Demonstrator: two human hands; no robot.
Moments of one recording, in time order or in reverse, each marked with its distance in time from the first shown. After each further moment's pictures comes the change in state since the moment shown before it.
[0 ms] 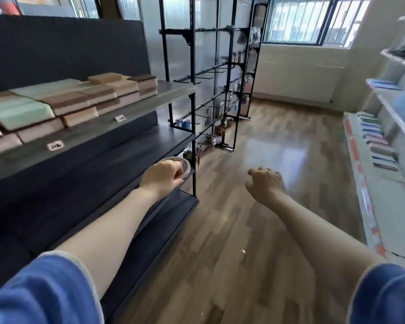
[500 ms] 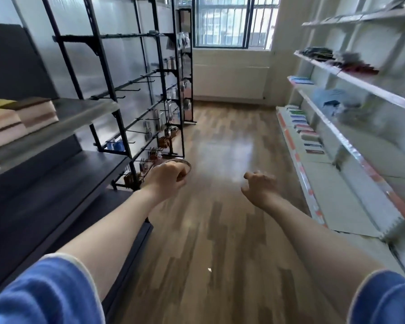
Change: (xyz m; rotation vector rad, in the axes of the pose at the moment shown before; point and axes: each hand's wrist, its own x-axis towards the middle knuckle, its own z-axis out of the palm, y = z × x) left_hand 0.185 0.124 0.079 -0.109 -0.046 0.354; right_hand 0.076 0.154 -0.004 -0.059 -0.021 0.277
